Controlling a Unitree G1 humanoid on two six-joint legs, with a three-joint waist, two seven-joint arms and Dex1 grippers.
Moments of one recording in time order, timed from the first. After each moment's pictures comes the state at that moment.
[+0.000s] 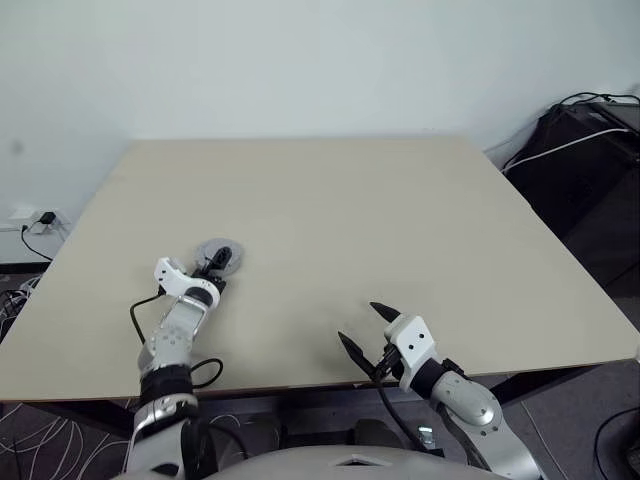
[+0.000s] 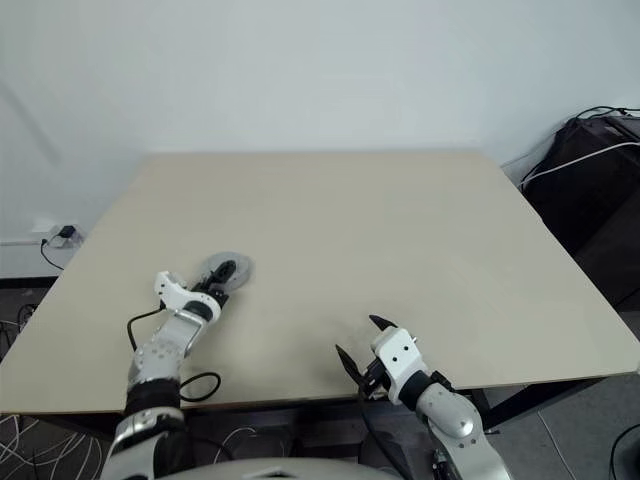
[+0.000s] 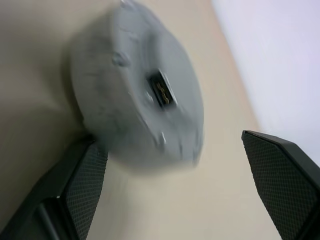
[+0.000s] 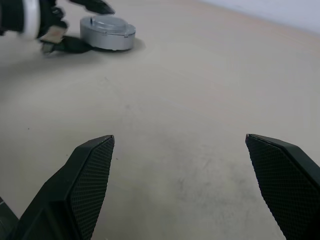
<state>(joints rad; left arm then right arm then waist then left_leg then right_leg) -0.18 0.08 0.45 0.28 -0.85 0.62 -0.12 0.36 -0.38 0.25 -0.32 0.08 0.04 0.42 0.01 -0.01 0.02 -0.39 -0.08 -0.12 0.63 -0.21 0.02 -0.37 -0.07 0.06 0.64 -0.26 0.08</state>
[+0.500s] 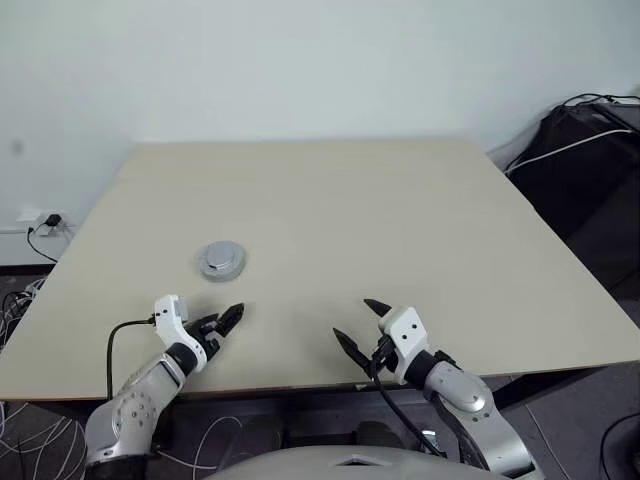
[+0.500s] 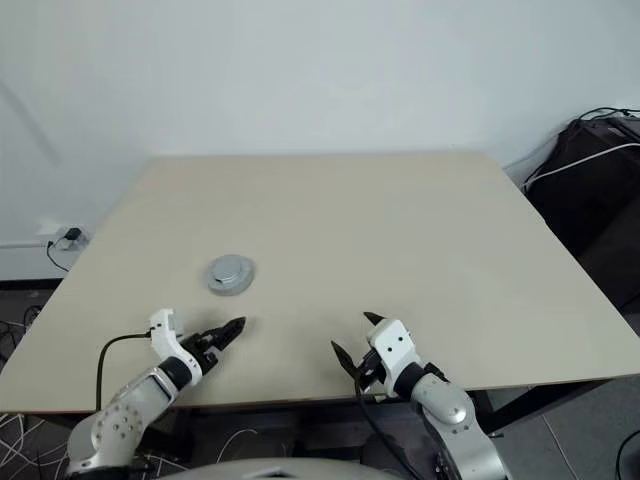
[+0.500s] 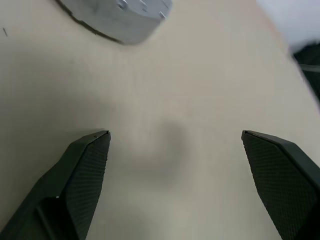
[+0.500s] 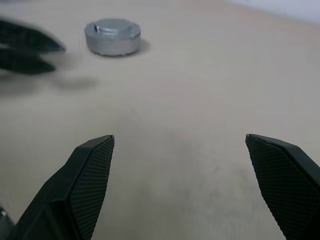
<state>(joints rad) 0.24 0.25 0.18 -0.13 -0.63 0.56 -0.38 0.30 -0.34 0.24 -0.29 0.10 0.10 0.45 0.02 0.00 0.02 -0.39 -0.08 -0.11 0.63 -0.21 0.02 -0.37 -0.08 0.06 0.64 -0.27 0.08</state>
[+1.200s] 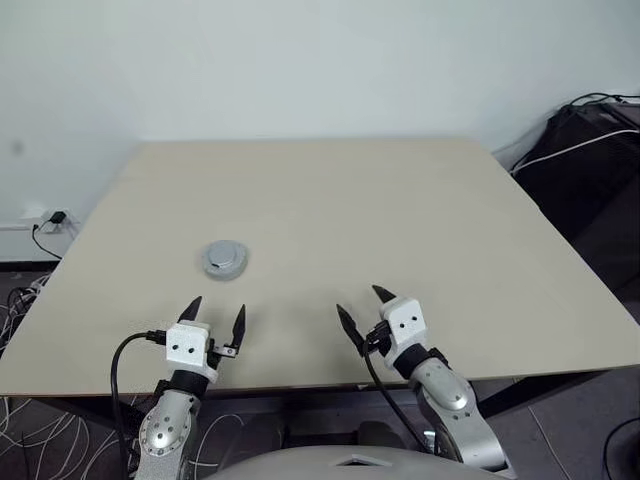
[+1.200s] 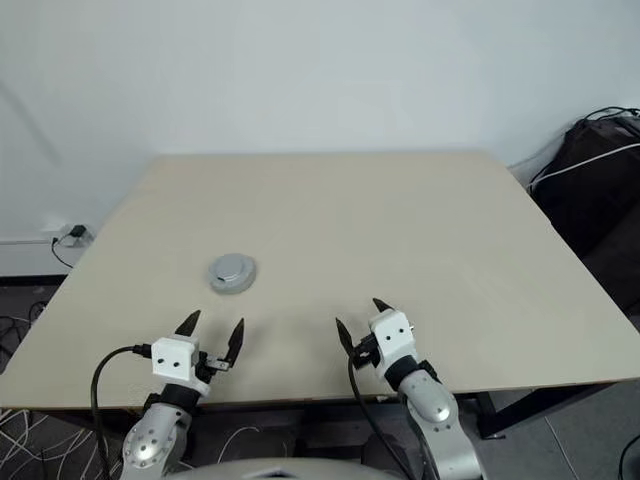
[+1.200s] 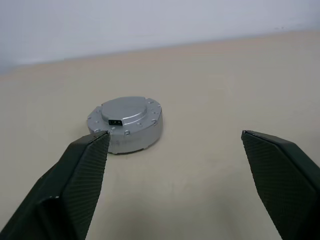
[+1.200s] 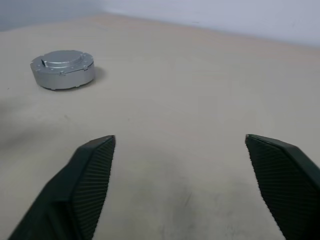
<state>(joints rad) 0.44 0.11 0.01 -0.08 -0.04 -0.34 -0.24 0.30 -0.19 0.21 -0.22 0.04 0.02 0.30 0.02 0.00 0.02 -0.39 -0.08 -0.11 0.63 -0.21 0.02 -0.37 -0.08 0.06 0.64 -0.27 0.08</state>
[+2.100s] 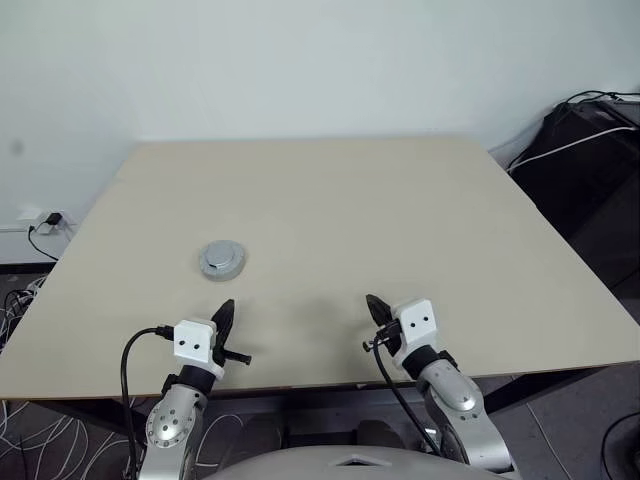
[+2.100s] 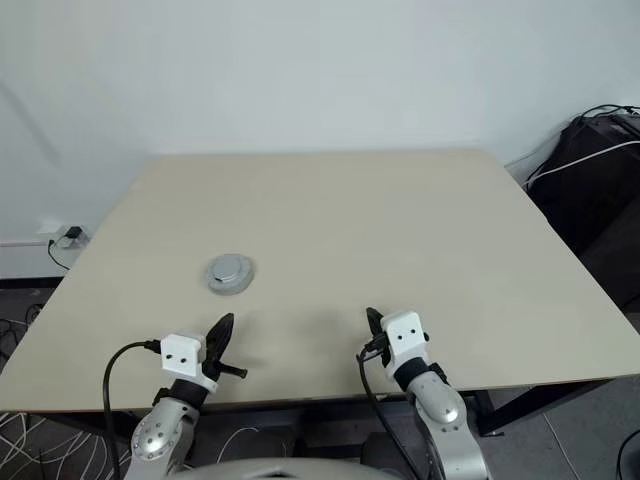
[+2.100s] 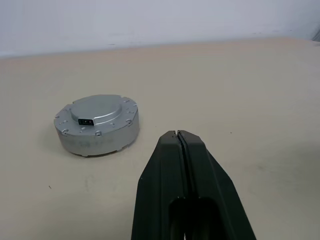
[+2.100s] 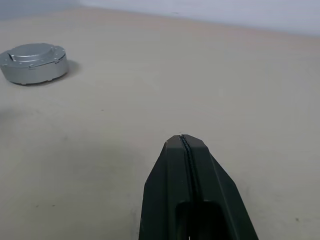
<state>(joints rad) 0.39 0.12 -0.02 0.00 -0.09 -0.36 -0.29 0.31 -0.18 0.16 -0.20 0.05 0.02 0.29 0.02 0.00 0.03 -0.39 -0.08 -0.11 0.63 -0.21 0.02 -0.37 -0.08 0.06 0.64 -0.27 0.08</state>
